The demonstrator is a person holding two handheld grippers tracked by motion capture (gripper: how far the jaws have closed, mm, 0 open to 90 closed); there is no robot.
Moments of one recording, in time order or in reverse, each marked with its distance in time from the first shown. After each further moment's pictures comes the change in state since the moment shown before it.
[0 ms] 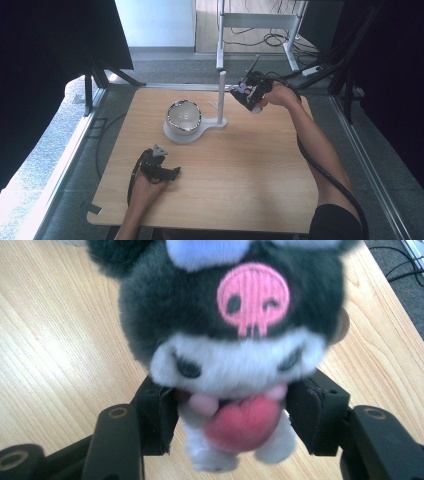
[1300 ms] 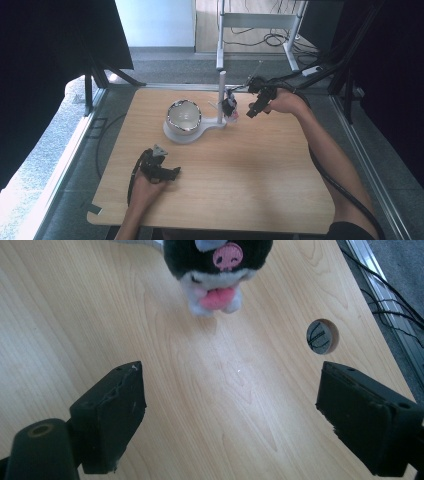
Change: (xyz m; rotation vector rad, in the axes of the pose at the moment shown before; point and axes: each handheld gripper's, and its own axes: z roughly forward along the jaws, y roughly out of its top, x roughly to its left) left arm 0.000 0.000 0.000 0.003 -0.001 0.001; right arm 0.039 -0.027 -0.028 -0.090 -0.073 -0.125
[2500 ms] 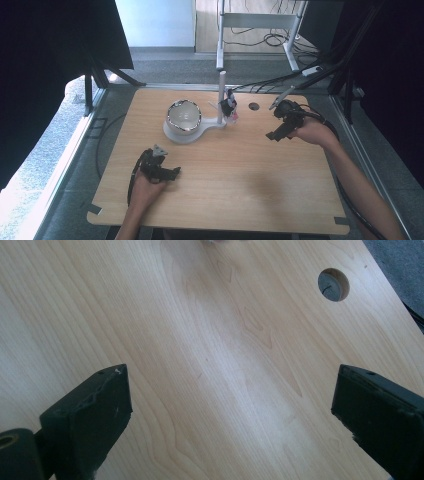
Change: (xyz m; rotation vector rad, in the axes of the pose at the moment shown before) left arm 0.000 0.000 0.000 -0.002 0.003 -0.001; right arm 0.037 -0.097 -0.018 -0.094 -0.046 0.059
